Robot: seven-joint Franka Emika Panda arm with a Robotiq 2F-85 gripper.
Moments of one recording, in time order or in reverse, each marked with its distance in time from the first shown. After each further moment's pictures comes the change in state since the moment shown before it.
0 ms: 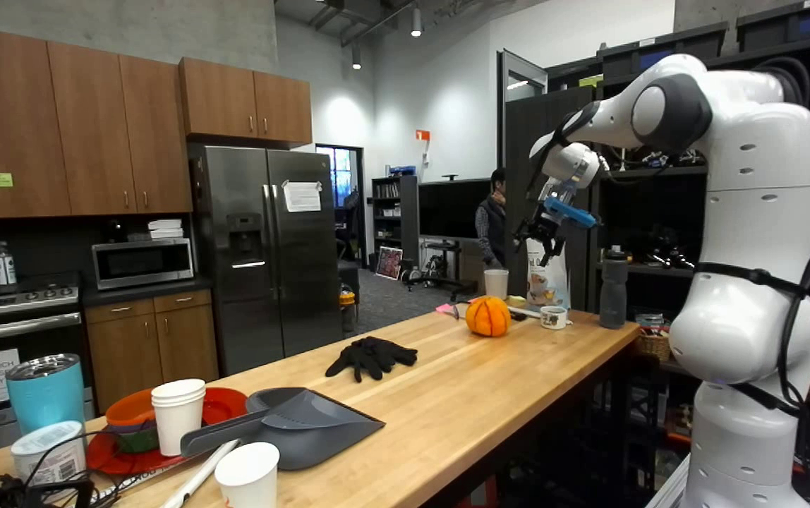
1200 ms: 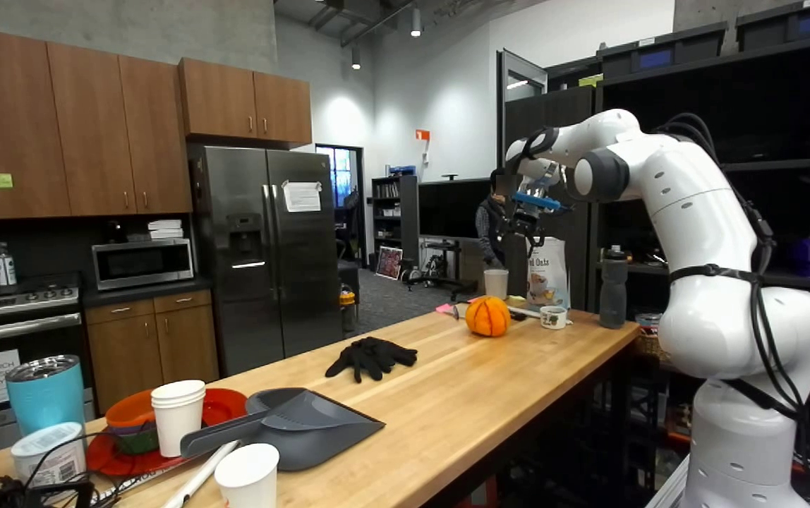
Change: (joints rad) arm -0.183 0.472 0.125 0.697 0.018 -0.342 0.469
